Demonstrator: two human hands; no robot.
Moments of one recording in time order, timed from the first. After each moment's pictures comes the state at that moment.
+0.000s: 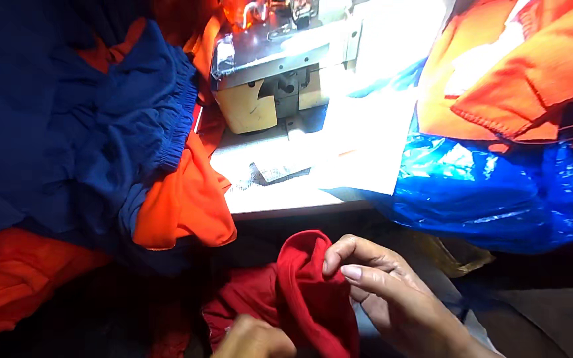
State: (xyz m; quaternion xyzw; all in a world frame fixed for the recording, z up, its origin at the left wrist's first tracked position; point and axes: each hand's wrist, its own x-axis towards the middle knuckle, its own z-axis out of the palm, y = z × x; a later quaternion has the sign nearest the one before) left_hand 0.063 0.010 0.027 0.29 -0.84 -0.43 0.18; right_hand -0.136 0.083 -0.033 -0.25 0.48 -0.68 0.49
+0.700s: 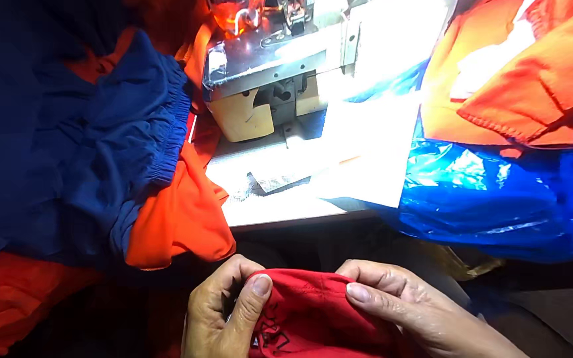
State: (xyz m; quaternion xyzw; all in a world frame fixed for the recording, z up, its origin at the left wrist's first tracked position) left_hand 0.025 -0.046 0.009 0.29 -0.72 -0.57 0.29; right_hand -0.149 0.089 -0.012 -0.21 0.42 -0.63 0.61
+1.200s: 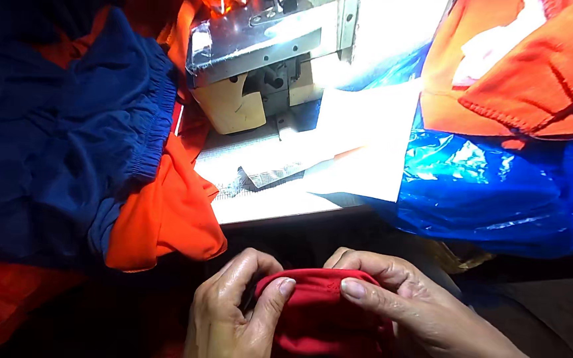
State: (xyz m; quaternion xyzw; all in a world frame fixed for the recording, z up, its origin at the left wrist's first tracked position) left_hand 0.017 -0.045 0.010 0.32 -0.85 -0.38 0.19; right_hand -0.149 0.088 -0.034 -0.27 0.44 -0.66 0.55
